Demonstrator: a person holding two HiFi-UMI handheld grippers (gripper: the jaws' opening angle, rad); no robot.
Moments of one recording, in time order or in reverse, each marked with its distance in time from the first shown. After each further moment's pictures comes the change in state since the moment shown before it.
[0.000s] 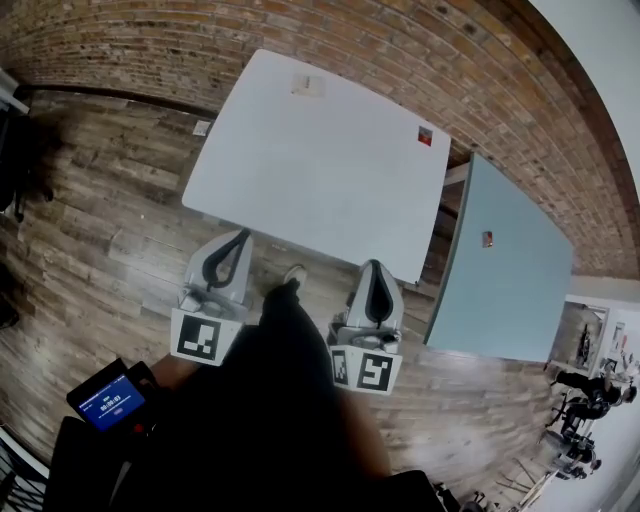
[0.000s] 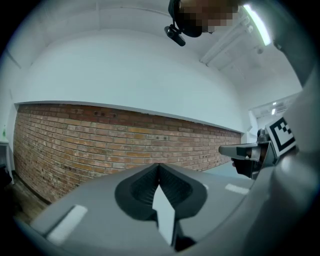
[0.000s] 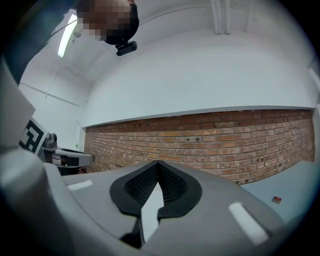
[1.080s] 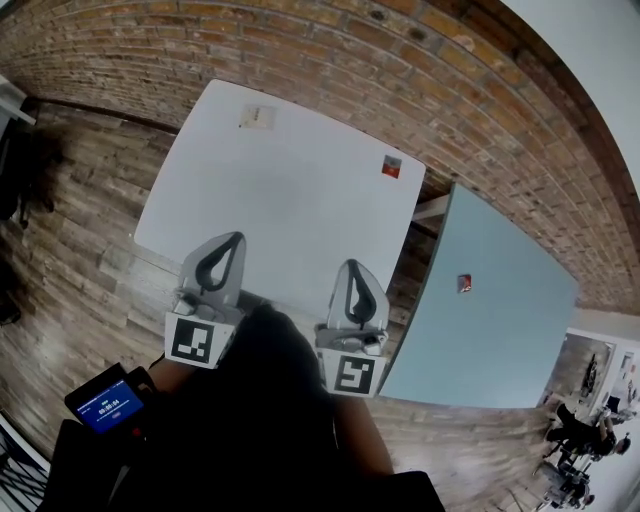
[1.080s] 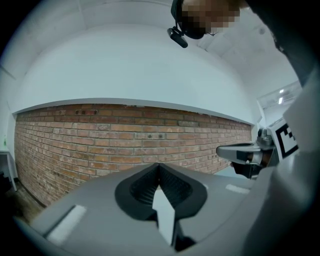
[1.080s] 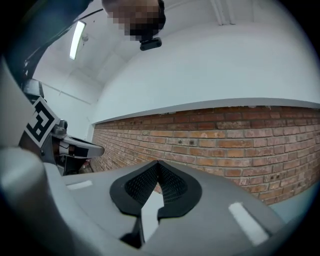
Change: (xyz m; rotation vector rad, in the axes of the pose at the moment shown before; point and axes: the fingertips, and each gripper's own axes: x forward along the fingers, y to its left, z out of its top) left arm 0.178 -0.082 0.012 0.059 0.021 0.076; right arm 0.104 -0.151 0.011 -0.074 -0.049 0.144
